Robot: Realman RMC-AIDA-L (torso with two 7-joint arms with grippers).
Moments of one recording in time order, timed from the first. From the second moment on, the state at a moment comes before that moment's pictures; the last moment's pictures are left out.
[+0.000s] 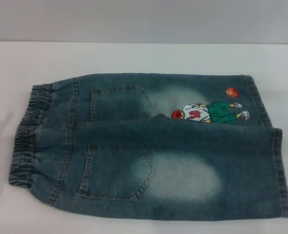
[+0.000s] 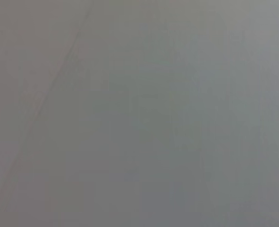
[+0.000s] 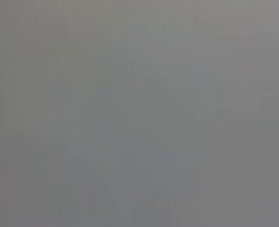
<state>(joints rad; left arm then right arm) -0.27 -2.06 0.82 -0.05 0.71 1.80 -0.61 0.52 2.08 -0.95 -0.07 -0.24 -1.25 0.21</state>
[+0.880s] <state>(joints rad) -0.31 -2.06 0.68 -0.02 0.71 1.74 -0.63 0.68 2.08 -0.96 -0.08 -0.23 -1.19 0.21</state>
